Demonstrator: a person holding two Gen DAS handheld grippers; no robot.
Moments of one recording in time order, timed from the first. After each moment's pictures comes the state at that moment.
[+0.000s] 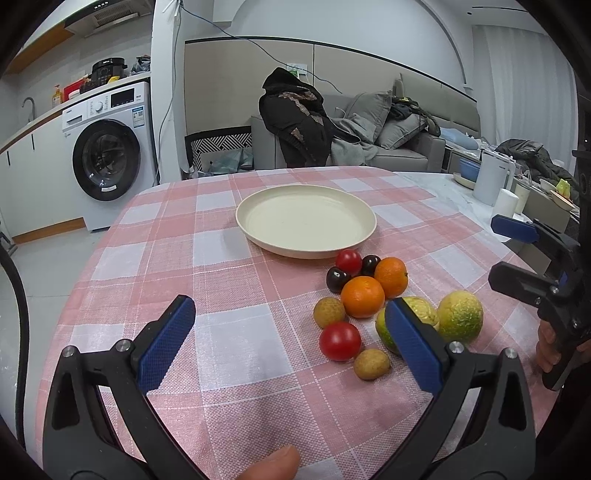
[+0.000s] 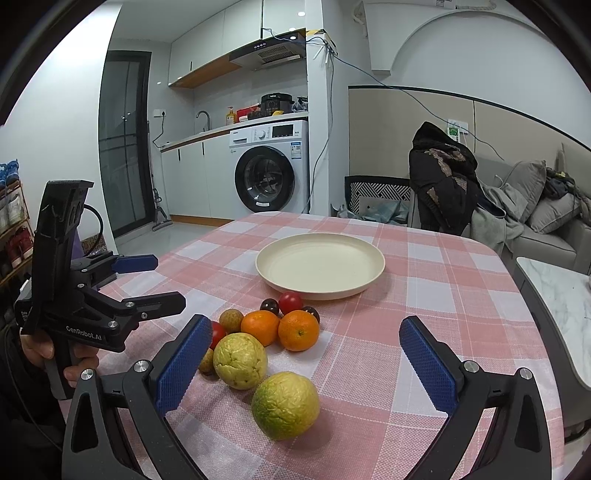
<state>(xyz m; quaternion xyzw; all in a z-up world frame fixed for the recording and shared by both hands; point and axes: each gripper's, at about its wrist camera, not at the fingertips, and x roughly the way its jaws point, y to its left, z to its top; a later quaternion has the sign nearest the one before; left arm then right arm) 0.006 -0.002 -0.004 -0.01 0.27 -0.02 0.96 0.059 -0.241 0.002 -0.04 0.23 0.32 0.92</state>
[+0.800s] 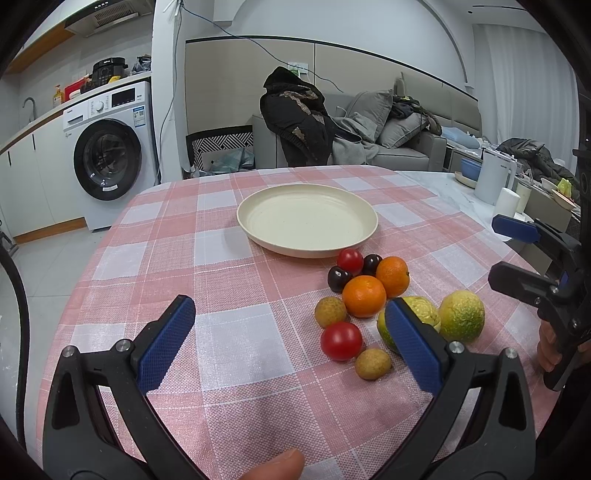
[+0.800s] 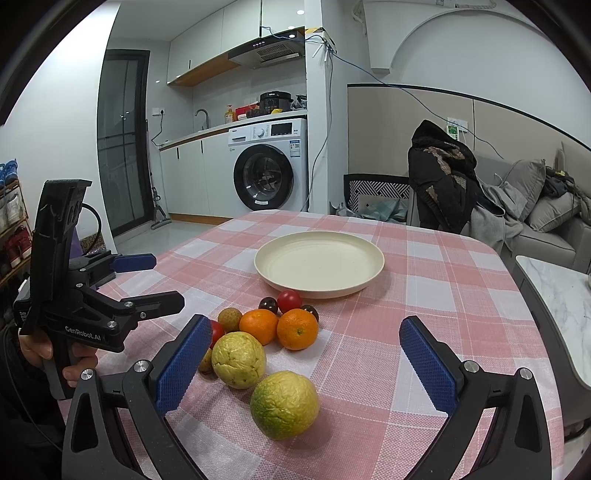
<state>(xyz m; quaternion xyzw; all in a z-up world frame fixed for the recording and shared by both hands) 0.007 -0.001 -0.005 -0.01 0.28 -0.02 0.96 0.058 -0.240 0.001 -0.05 0.24 0.31 0.92</state>
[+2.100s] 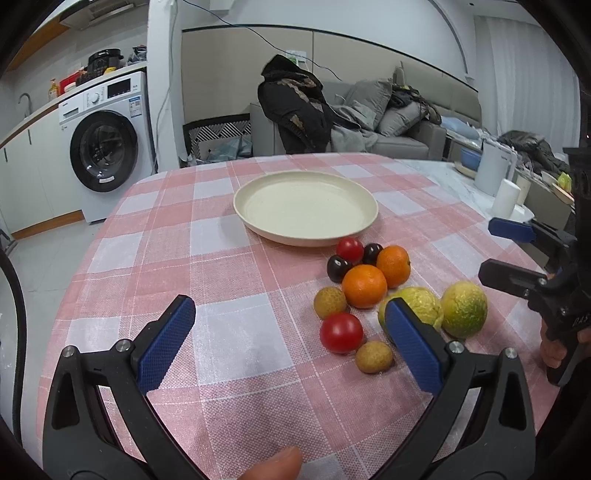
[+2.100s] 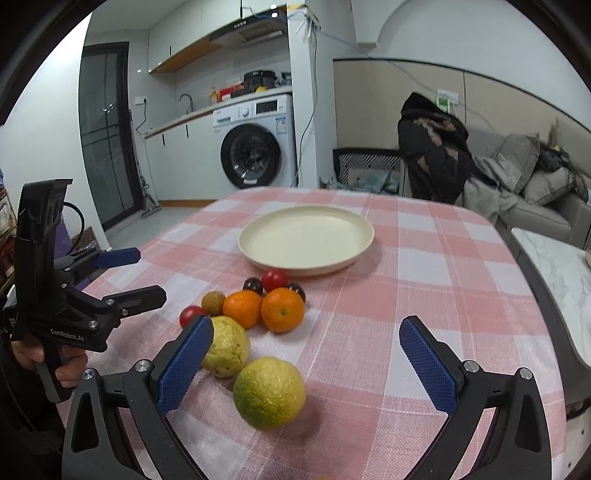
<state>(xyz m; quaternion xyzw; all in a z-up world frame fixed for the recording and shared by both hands) 0.015 -0.002 -0.011 0.00 0.31 -0.03 0.95 0.076 -0.240 -0.006 -0.05 0.30 0.30 0.90</state>
